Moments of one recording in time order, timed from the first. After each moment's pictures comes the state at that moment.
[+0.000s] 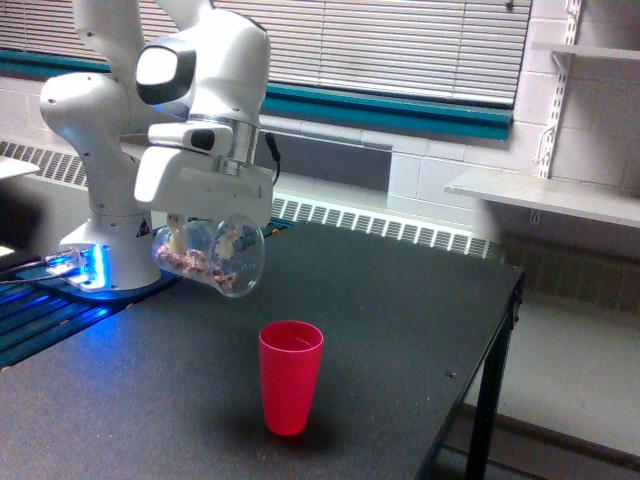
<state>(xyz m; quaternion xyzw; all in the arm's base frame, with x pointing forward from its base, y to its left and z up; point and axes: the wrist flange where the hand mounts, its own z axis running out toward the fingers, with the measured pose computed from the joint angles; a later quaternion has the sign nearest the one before) 0.384 -0.234 0.326 0.87 -0.47 0.10 0.14</state>
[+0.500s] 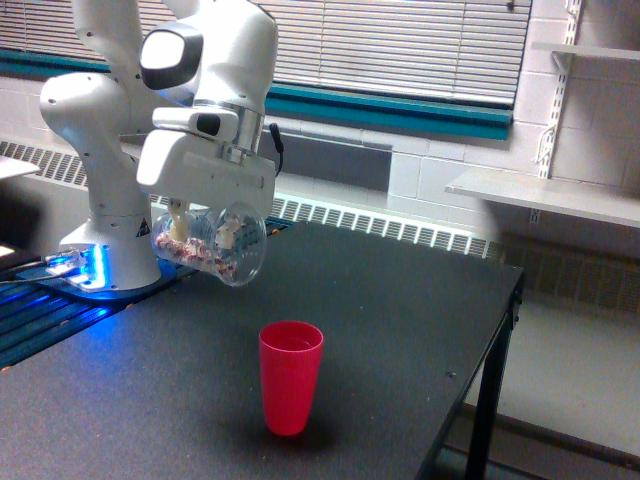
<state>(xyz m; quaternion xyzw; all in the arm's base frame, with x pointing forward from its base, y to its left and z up) 0.393 -0.235 0.345 0.87 -0.46 0.10 0.16</state>
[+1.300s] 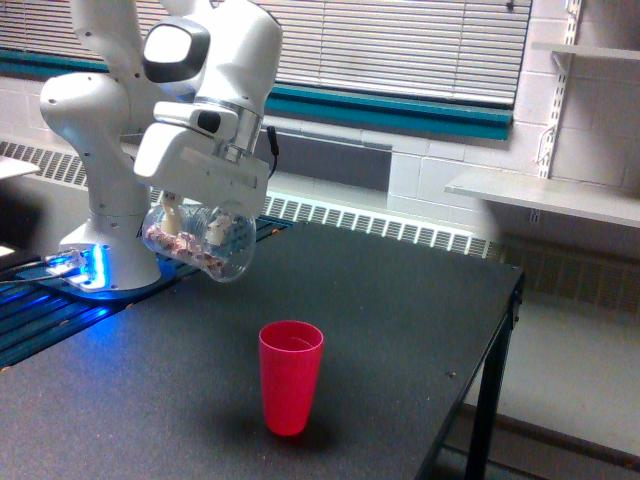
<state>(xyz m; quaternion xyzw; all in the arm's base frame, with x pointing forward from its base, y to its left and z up) 0.377 -0.223 0.340 0.87 -0.45 0.08 0.19</state>
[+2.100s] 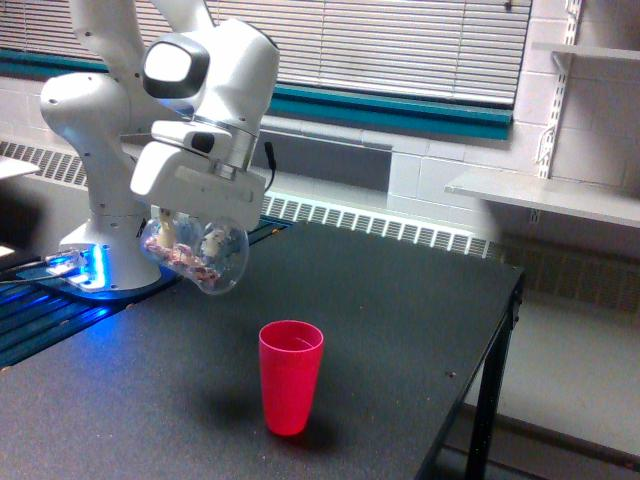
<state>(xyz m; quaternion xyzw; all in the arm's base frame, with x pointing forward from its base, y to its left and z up) 0.366 -0.205 0.313 0.86 -0.47 0.06 0.18</state>
